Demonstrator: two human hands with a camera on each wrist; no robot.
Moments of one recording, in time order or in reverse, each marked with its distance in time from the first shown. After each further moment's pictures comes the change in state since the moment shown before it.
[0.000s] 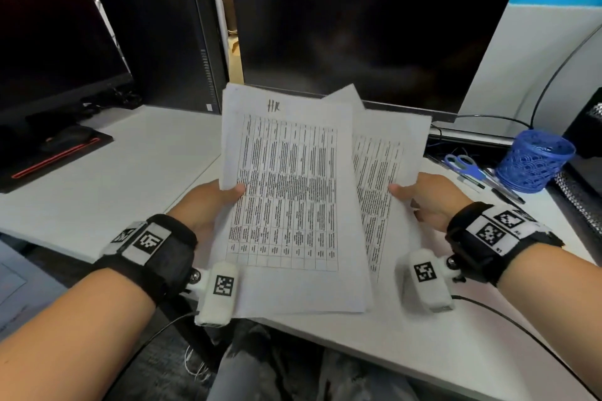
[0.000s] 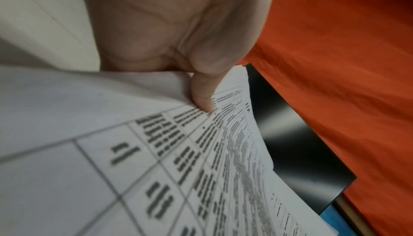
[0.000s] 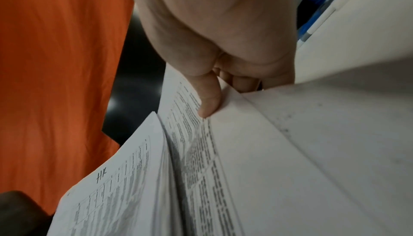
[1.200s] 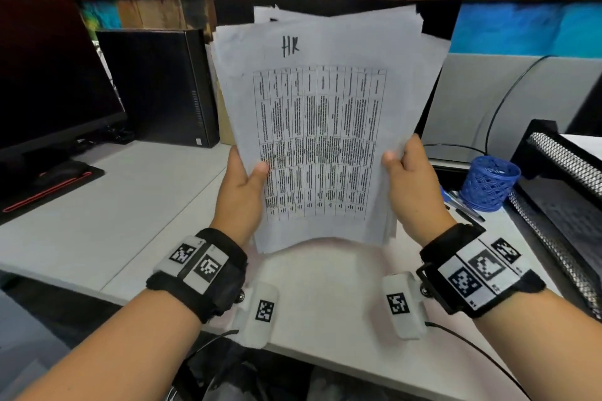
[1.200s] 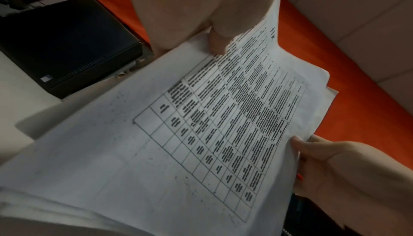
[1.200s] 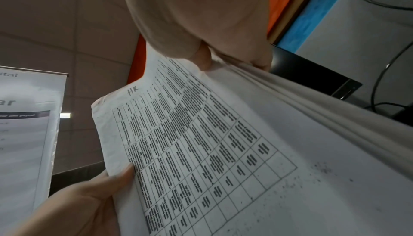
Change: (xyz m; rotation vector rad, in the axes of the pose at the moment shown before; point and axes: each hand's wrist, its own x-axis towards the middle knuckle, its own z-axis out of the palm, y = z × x) left_hand -0.059 0.061 0.082 -0.210 0.120 0.690; right_hand -0.084 -0.056 0.006 0.017 0.236 -0.703
